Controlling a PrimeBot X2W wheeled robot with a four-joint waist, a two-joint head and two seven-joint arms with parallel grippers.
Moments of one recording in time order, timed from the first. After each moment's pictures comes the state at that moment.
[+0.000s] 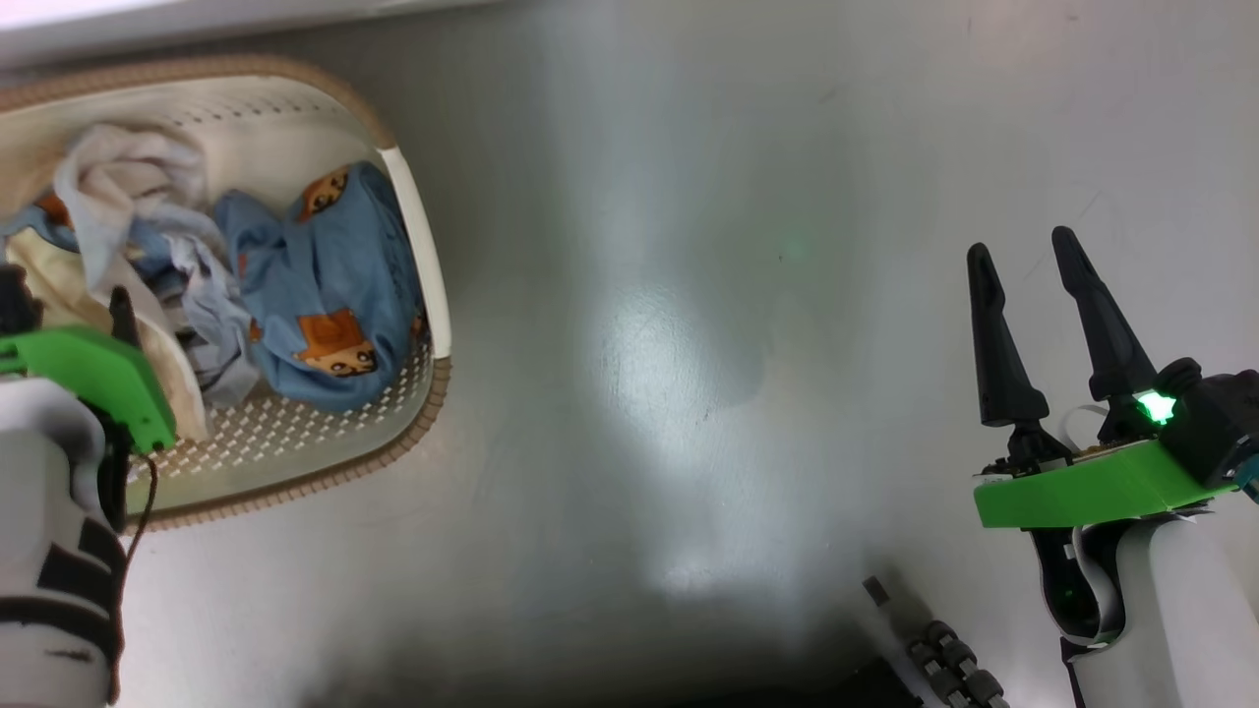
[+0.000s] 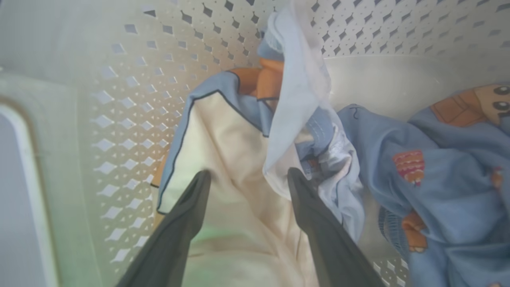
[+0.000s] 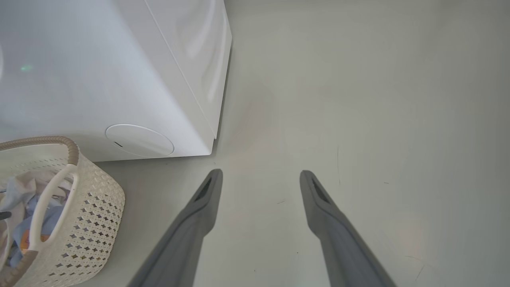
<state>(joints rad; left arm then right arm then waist) -0.87 0.24 0.03 1.08 -0.13 0.00 -0.09 -0.31 -0.09 -0.01 0.03 0.24 0.13 -0.25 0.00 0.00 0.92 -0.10</state>
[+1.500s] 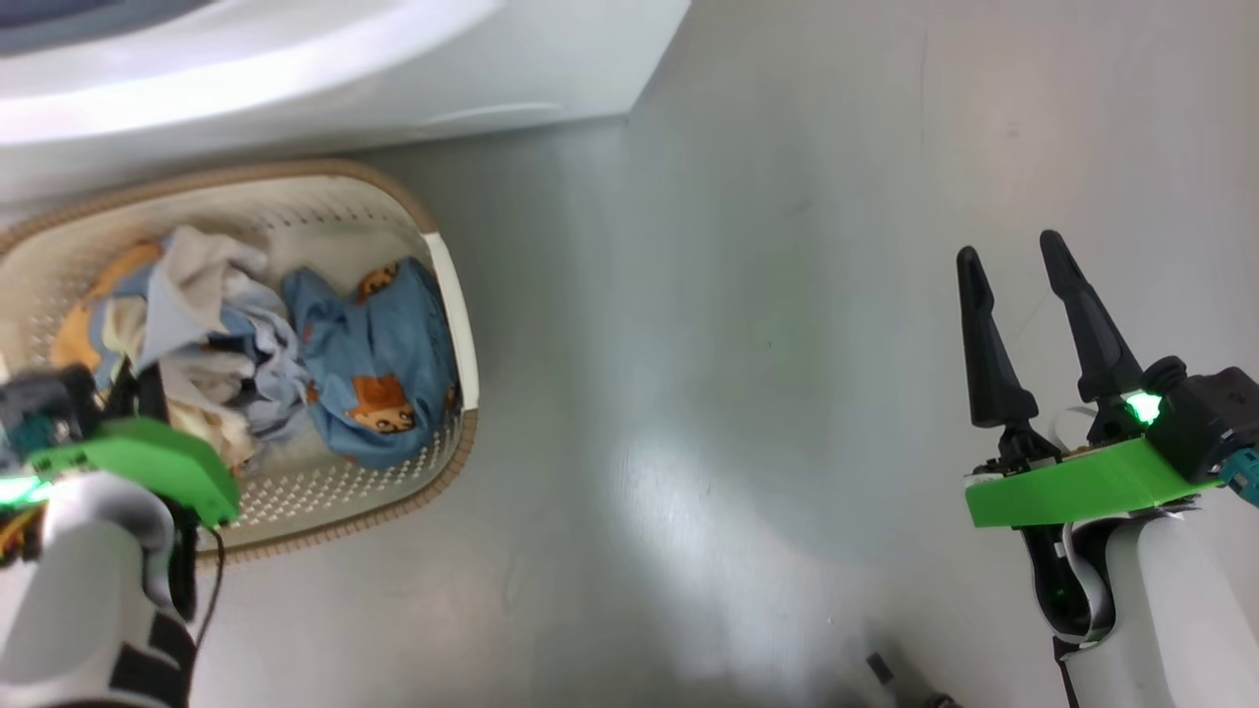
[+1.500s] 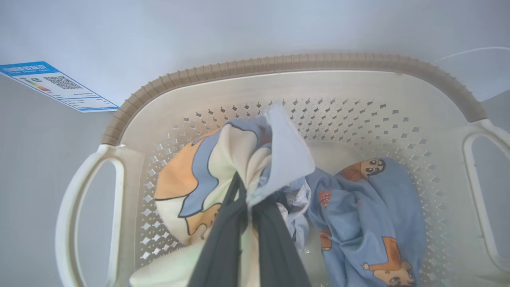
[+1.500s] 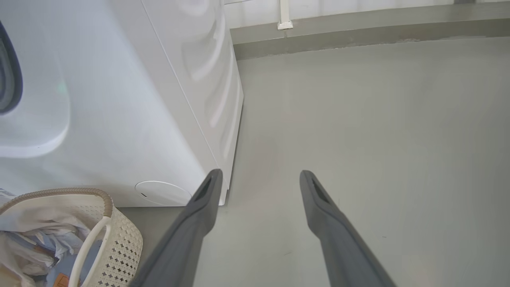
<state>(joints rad) -0.67 0.18 0.03 0.91 -0.19 -0.01 -0.25 -0.32 -0.09 0.00 0.06 0.24 0.13 -0.26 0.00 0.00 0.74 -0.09</state>
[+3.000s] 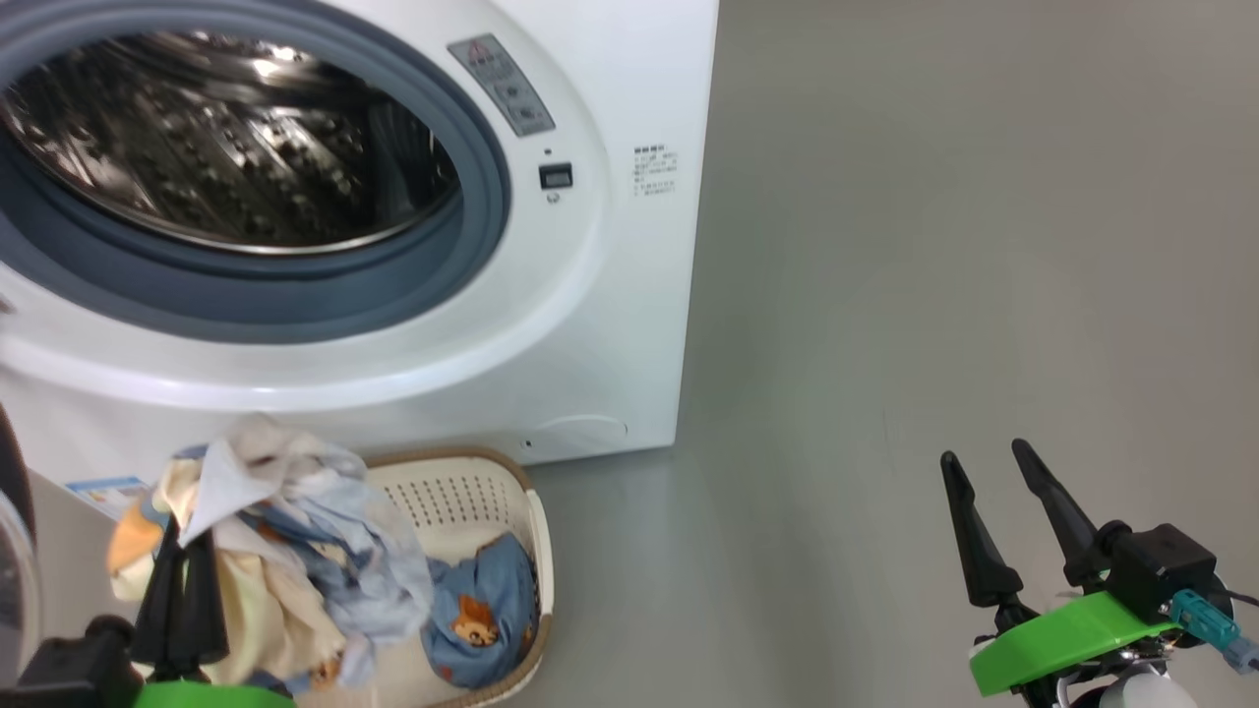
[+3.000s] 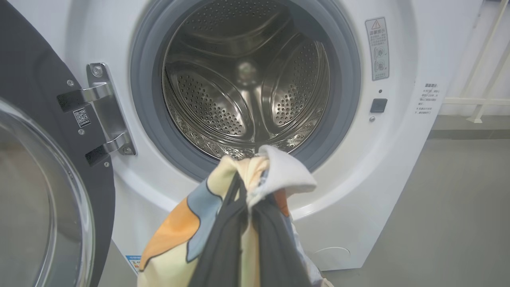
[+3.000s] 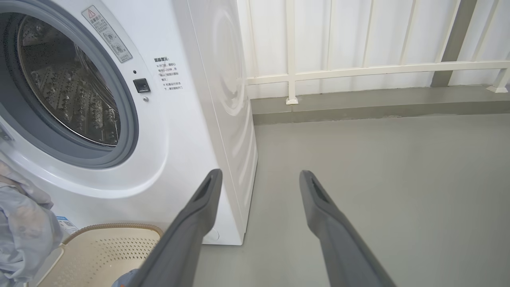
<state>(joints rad) 0.00 0.04 0.14 0.03 -0.14 -0.06 -0.26 -0.09 -0.13 0.02 0.17 0.25 0.13 -0.26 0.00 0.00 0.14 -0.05</state>
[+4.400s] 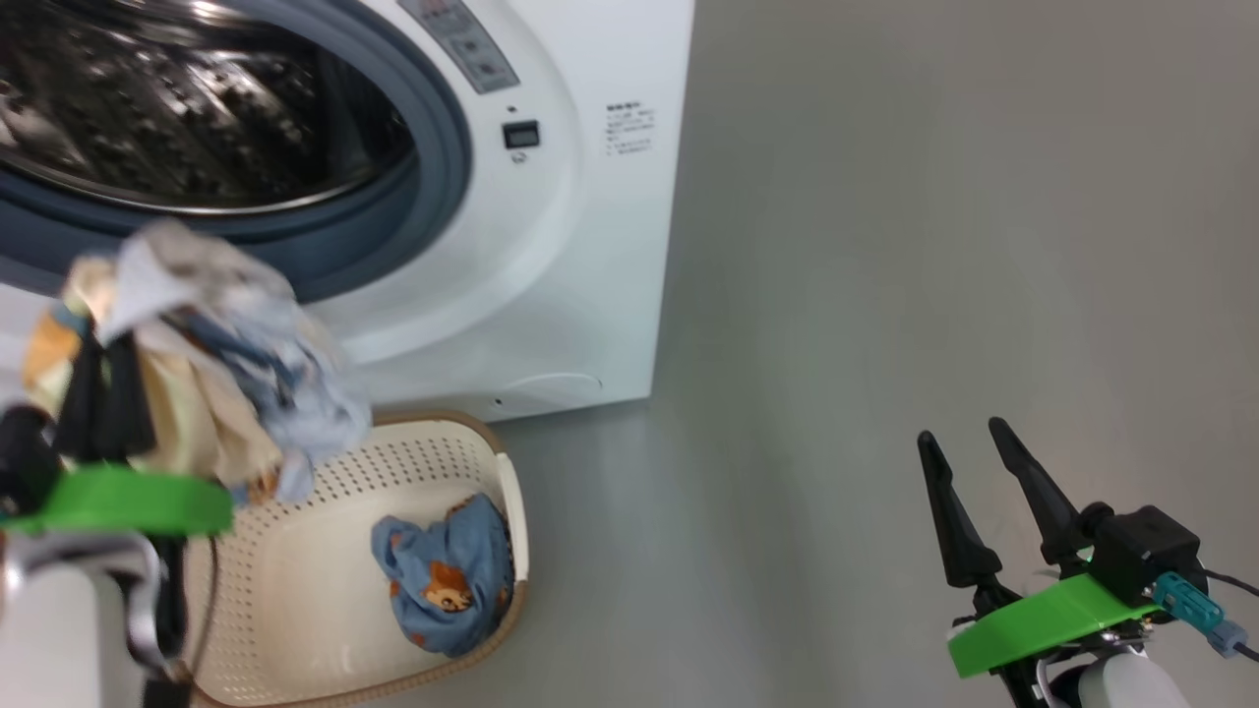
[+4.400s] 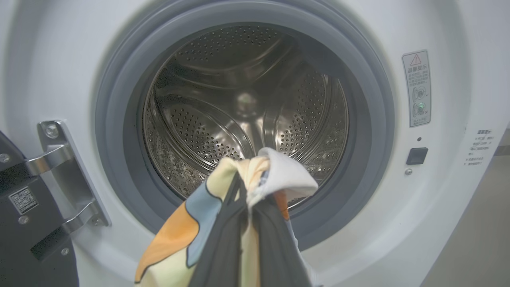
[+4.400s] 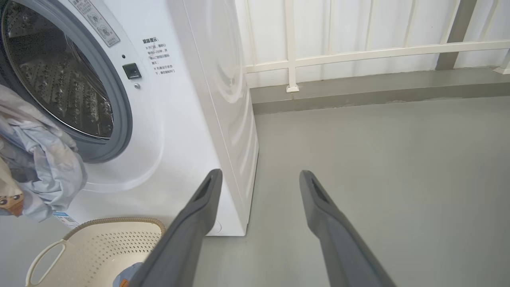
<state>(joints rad) -0.36 0.11 0.15 0.23 -0.14 -0.09 -0.26 -0.12 -0.11 0.05 0.16 0.26 0.13 -0.26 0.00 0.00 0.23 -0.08</state>
